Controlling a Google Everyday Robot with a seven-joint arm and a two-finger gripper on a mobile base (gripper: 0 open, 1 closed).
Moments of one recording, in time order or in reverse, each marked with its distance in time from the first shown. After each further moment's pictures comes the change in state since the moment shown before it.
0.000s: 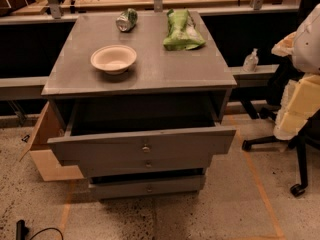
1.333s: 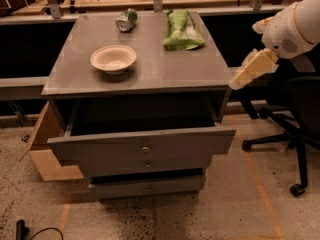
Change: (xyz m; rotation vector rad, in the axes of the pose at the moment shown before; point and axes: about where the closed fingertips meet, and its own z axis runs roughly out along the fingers) arm -0.040 -0.136 0.063 0.165 -0.388 0.154
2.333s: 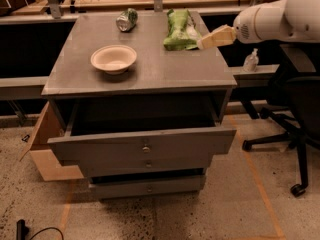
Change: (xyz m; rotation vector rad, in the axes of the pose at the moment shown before) arm -0.047 -0.127 0.090 0.236 -0.328 0.364
